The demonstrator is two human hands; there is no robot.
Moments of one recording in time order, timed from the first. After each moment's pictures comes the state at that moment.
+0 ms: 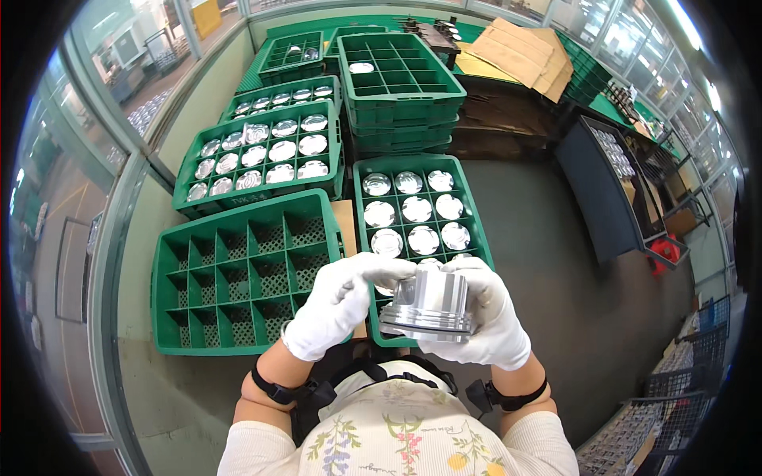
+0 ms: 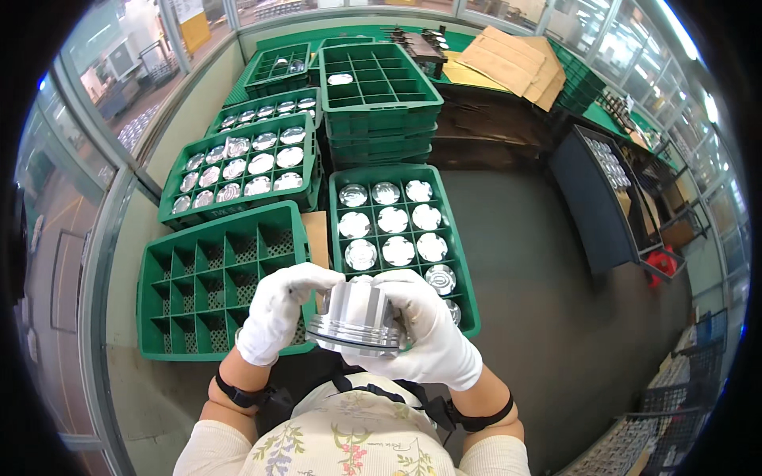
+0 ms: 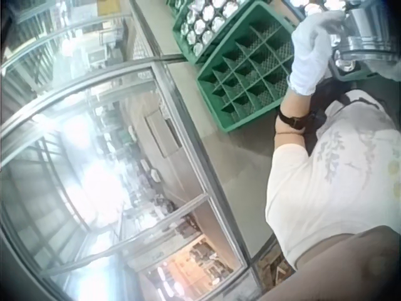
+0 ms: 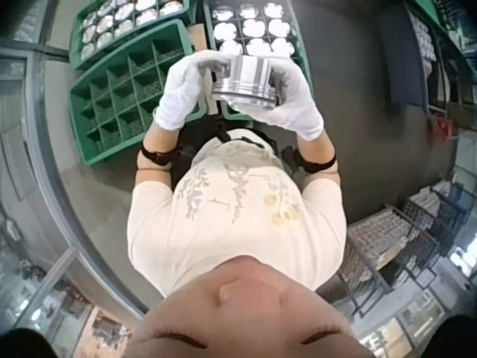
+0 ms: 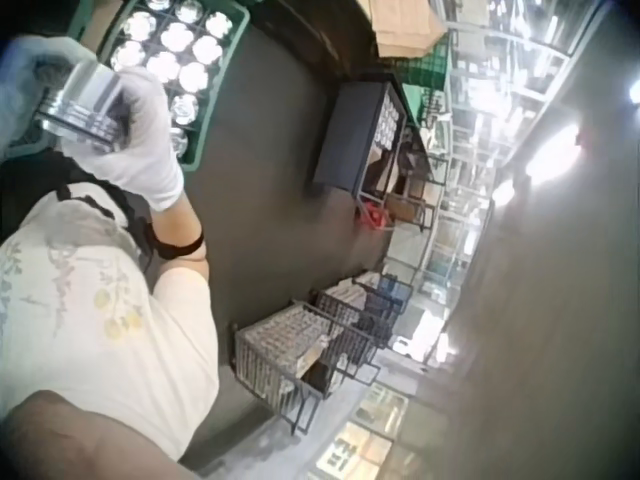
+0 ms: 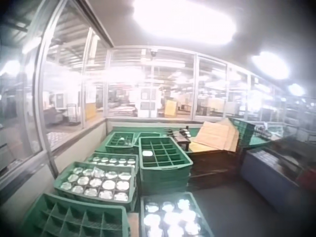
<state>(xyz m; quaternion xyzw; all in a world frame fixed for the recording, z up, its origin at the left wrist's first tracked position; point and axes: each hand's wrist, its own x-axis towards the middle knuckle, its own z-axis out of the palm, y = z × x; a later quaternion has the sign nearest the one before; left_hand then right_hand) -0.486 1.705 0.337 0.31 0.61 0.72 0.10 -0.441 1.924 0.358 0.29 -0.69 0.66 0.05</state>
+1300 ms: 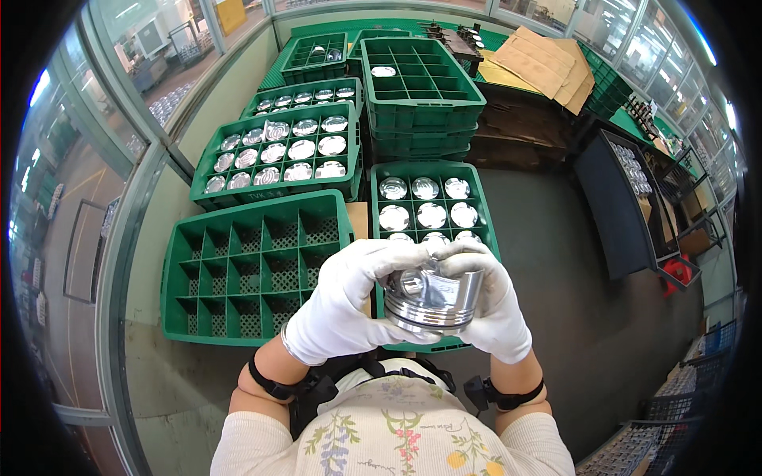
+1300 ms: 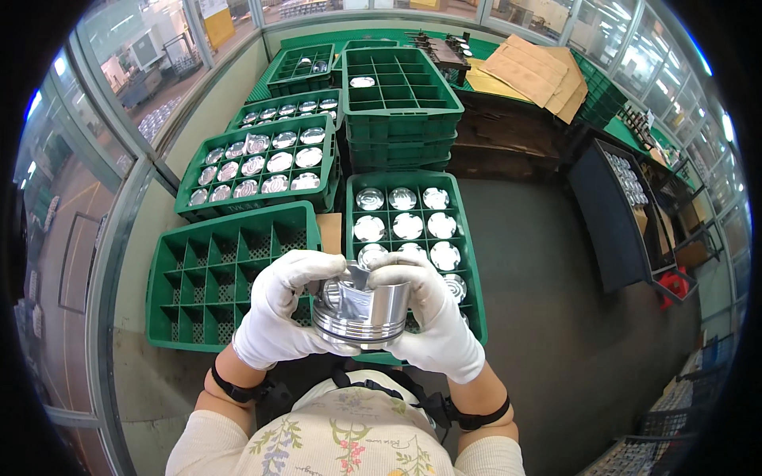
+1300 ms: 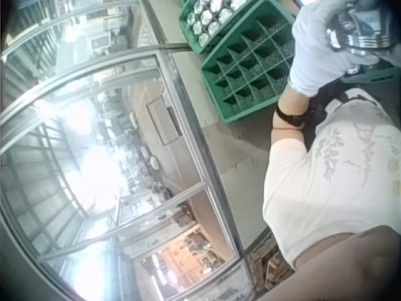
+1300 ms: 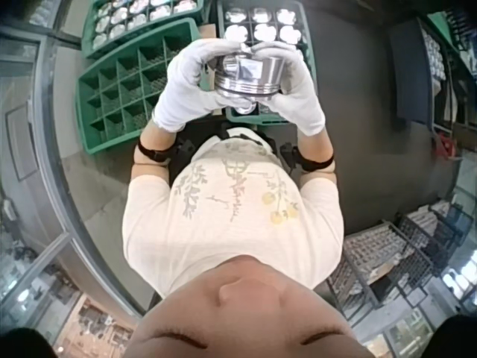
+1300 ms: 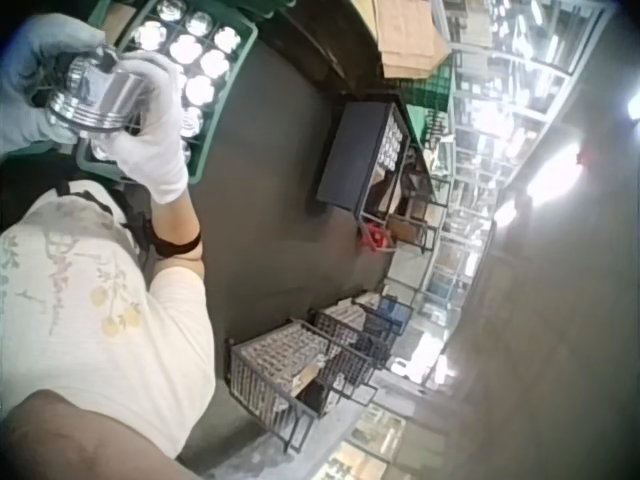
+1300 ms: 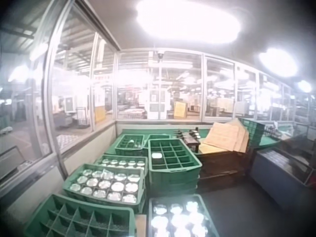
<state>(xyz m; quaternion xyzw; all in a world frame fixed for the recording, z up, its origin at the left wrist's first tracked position) -0.480 1.716 0.372 0.37 0.74 0.56 -0.10 -0.463 1.935 0.342 0.31 -0.66 0.69 0.04</state>
